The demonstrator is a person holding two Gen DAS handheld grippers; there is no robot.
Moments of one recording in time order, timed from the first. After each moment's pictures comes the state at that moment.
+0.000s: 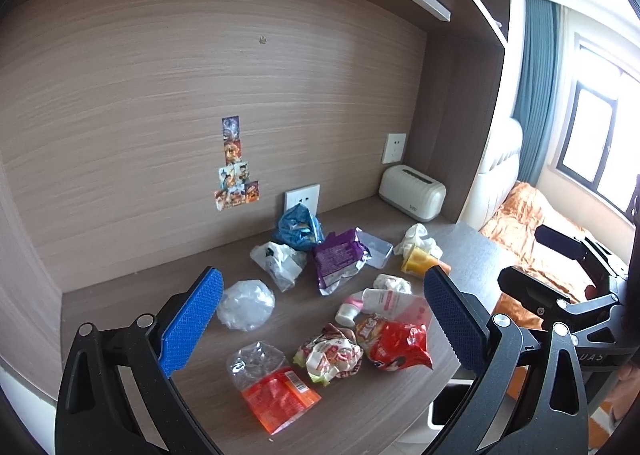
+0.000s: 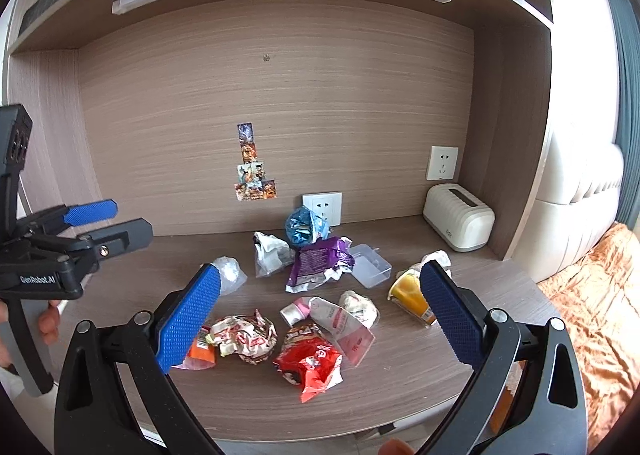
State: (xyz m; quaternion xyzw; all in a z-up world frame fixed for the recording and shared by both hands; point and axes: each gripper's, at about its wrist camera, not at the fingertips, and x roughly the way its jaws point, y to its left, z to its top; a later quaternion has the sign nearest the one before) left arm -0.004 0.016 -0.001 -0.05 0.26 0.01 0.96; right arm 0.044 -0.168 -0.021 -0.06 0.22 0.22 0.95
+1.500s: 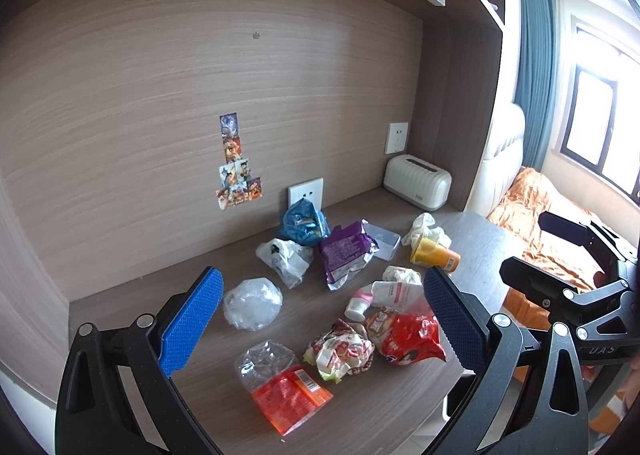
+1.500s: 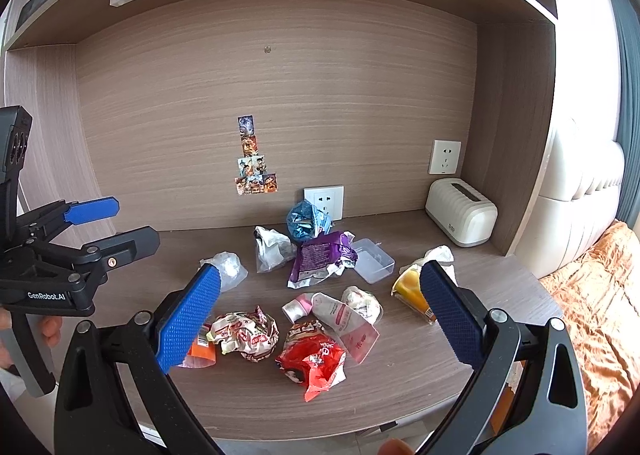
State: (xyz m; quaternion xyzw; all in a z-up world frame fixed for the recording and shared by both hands) left arm 0.001 0.014 -0.007 -0.03 0.27 0.01 0.96; right arm 0.049 -0.161 -0.025 -0.06 0.23 0.23 0.94
